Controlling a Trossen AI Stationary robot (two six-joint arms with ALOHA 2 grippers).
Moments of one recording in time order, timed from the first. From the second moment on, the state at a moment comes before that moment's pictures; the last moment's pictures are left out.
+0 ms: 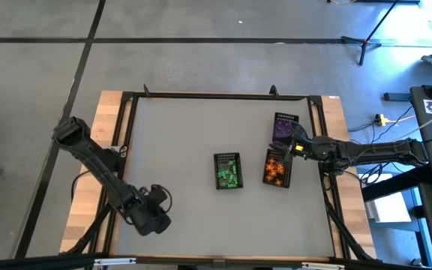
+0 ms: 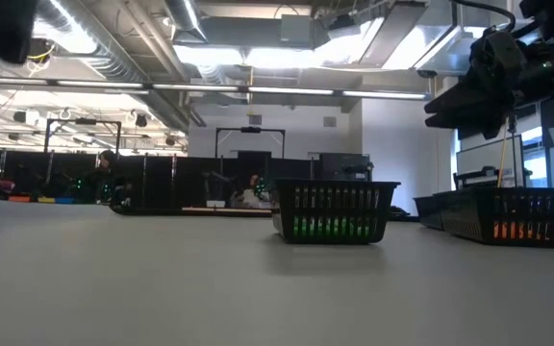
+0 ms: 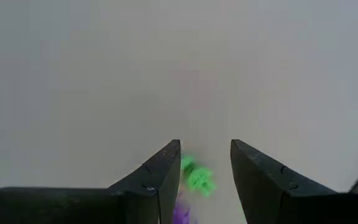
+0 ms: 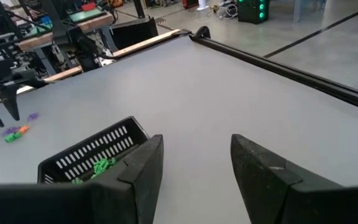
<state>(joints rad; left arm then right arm) -0.81 1.52 0.87 -0.63 -0.29 -1.61 0.01 0.49 0.21 0.01 0.34 0.34</state>
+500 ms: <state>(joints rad) -0.84 1.56 0.81 -0.52 -0.18 -1.80 0.01 0.49 0.21 0.01 0.34 0.34</state>
